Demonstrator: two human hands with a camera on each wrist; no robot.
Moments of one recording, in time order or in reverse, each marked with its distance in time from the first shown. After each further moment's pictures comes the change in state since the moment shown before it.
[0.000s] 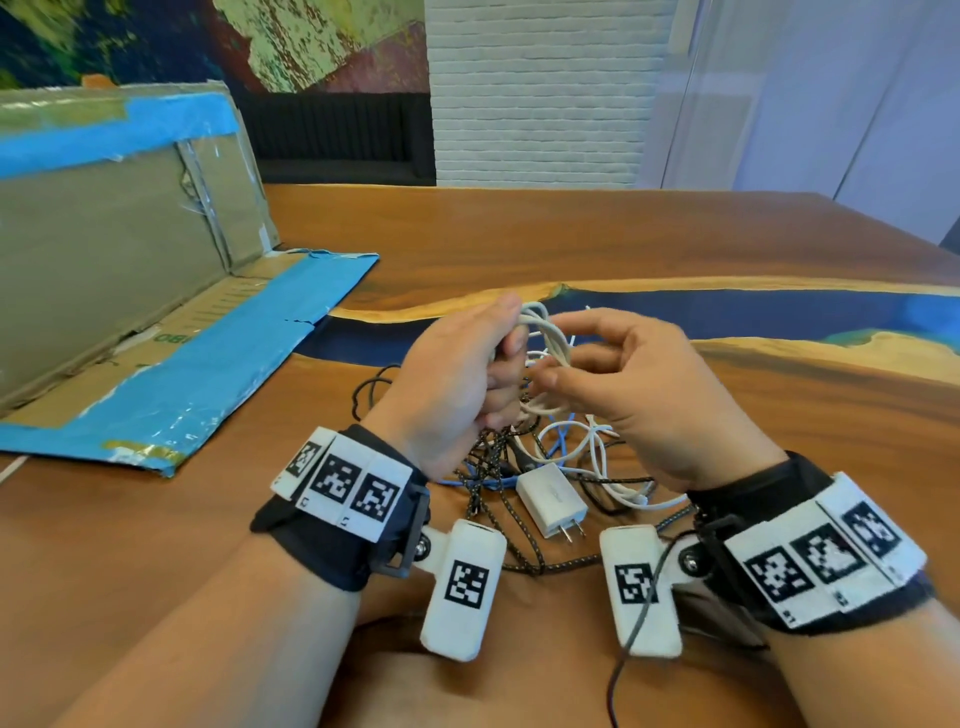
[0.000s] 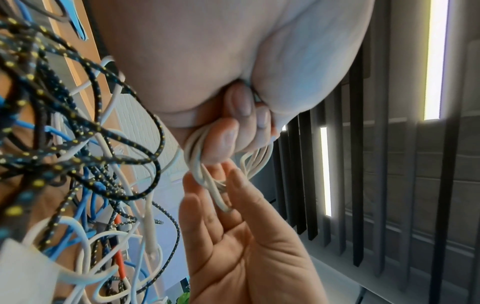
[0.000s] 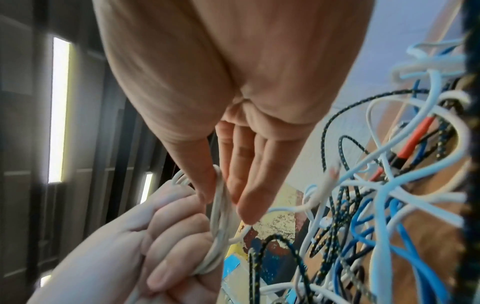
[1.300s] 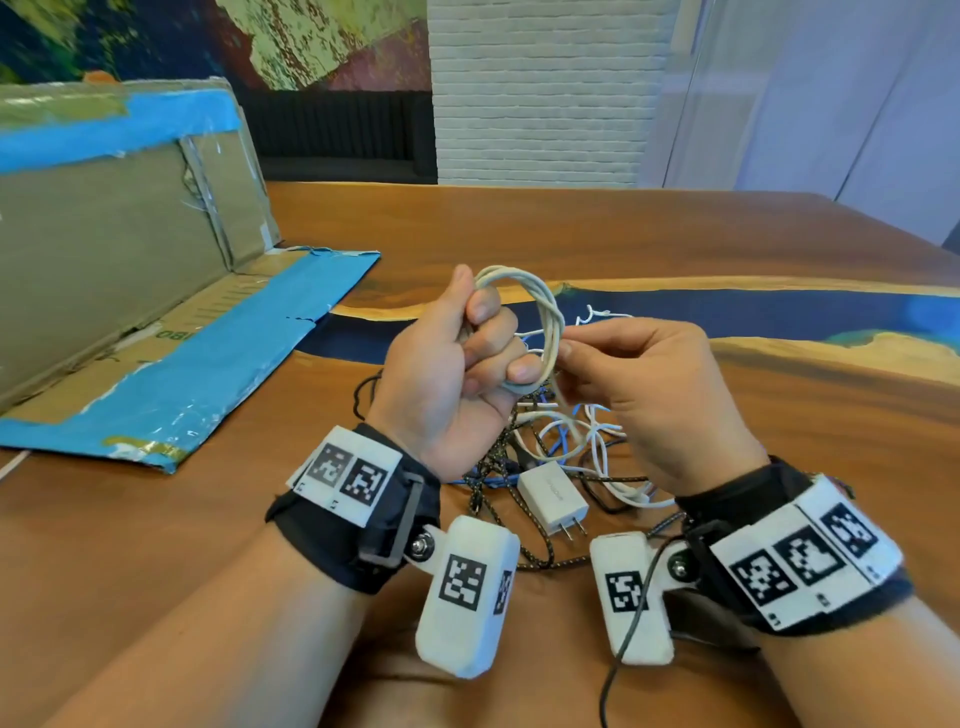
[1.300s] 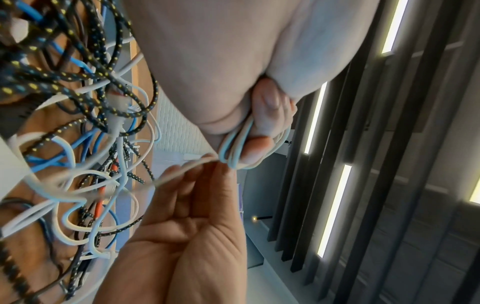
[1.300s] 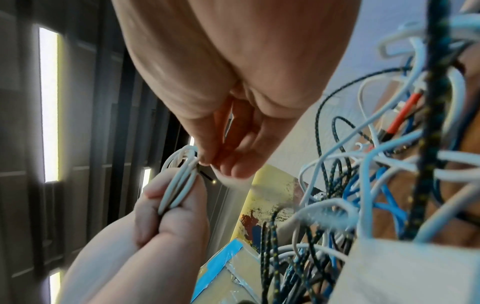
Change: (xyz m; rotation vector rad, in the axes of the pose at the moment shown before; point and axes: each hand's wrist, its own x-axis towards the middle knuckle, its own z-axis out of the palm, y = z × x) left_hand -0.001 0.002 0.005 -0.667 -0.005 0.021; right_hand 0.002 0.007 0.004 0.074 0.215 -0.110
